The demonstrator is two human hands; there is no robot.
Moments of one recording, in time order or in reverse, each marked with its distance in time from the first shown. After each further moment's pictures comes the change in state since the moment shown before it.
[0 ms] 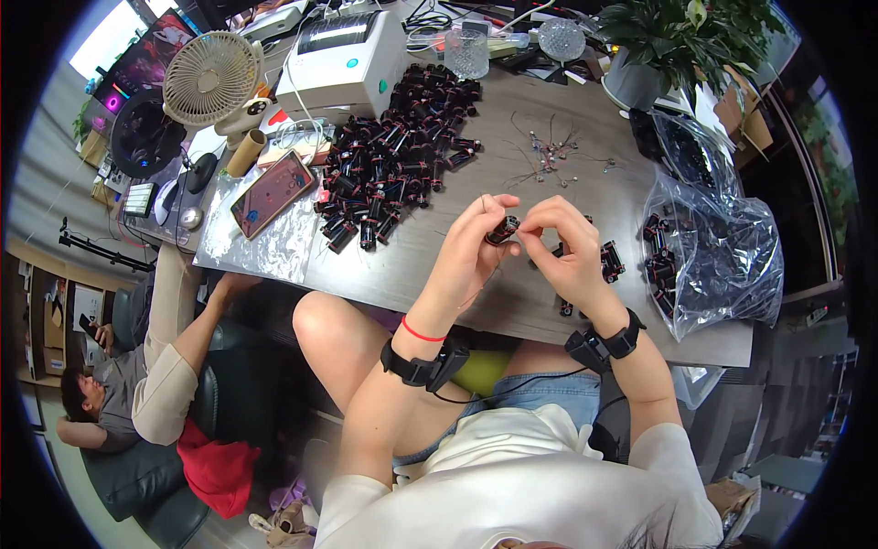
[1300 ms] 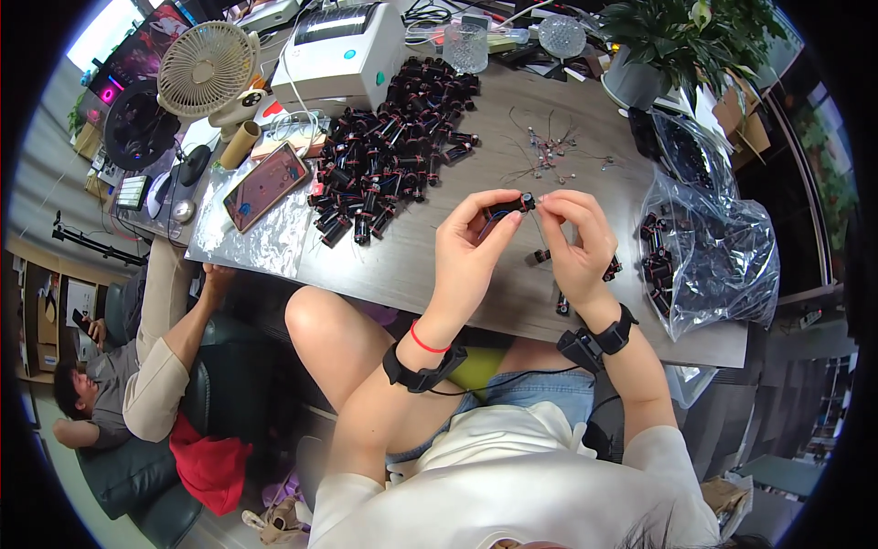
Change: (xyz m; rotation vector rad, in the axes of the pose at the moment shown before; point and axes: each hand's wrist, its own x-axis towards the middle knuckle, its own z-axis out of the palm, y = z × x) left_hand -0.005 -0.008 0.019 0.470 0.249 0.326; right_hand -0.007 0.013 0.004 -0.231 0.277 -0.162
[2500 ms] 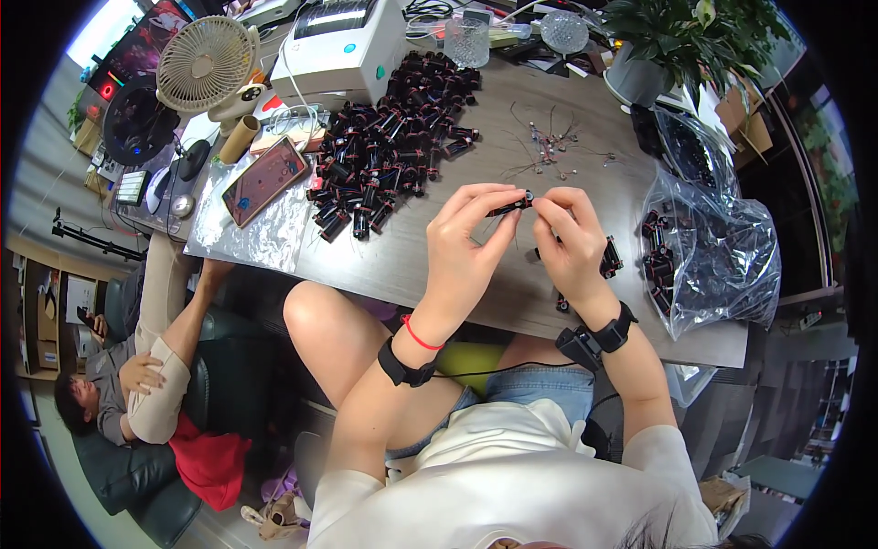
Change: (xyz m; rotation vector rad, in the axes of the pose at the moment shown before) left_hand 0.005 0.002 -0.002 0.490 0.065 0.449; right_hand -0.001 -0.003 -0.001 -0.137 -0.138 -0.021
